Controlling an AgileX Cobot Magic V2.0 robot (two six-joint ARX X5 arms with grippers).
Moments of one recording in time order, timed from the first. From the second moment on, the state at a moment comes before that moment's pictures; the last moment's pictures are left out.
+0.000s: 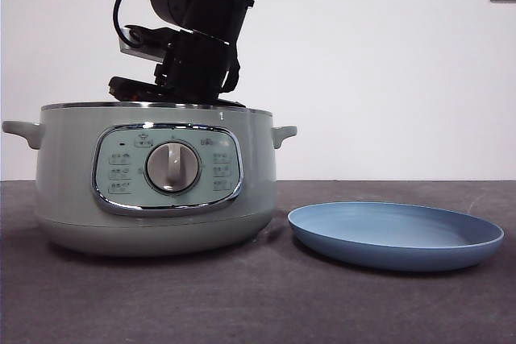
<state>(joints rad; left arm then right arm) -0.23 1.54 2.19 -1.33 -0.30 0.20 0.80 2.29 2.09 -0.92 -0.07 -0.15</state>
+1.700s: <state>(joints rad) -0.23 1.55 2.19 -1.31 0.01 0.20 0.43 1.90 1.90 -1.32 0.00 0.03</state>
